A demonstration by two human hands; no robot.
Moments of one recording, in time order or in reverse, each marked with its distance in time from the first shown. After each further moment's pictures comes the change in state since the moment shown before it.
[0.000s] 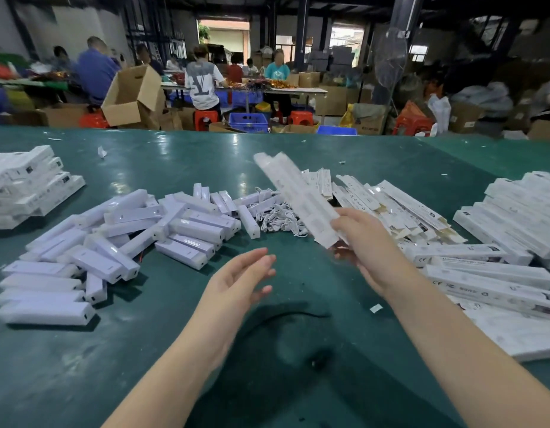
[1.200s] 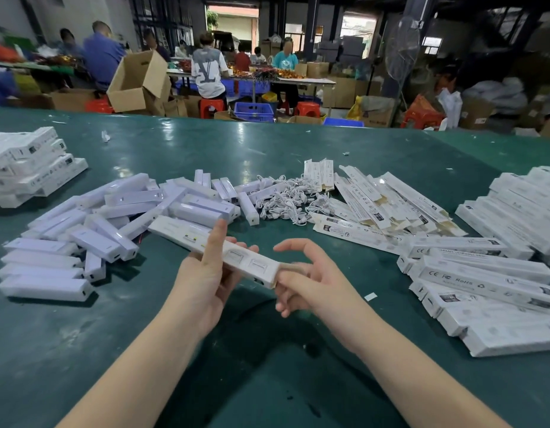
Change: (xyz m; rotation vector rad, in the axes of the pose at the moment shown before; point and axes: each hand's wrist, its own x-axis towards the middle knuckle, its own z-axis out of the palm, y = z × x) left_hand 0.010 0.008 -0.001 -0.394 0.305 -0.043; right_hand -0.065 0.033 0.031 0.192 -0.439 0.032
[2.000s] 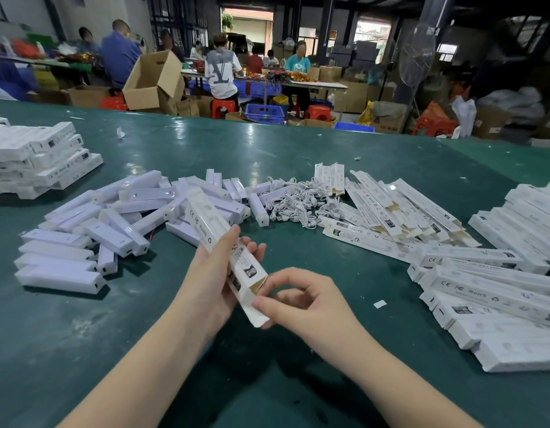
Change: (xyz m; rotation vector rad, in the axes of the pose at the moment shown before) left_hand -0.003 0.005 0.000 -0.154 -0.060 -0.074; right_hand -0.012 0.005 0.021 -0.152 -0.067 -0.091
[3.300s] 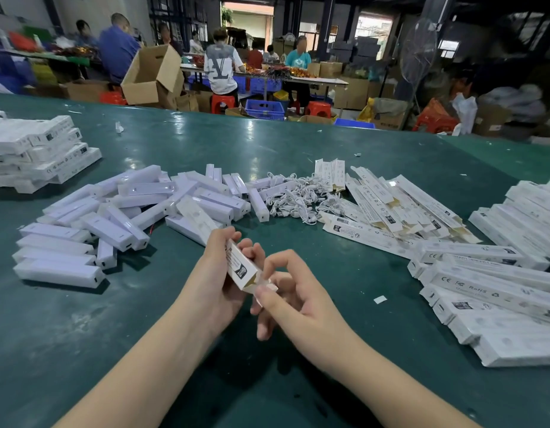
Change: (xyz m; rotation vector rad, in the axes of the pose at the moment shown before) left_hand -0.004 -0.001 0.005 -0.121 0.012 -0.155; right_hand 0.000 0.012 0.009 -0.023 -0.073 -0.163
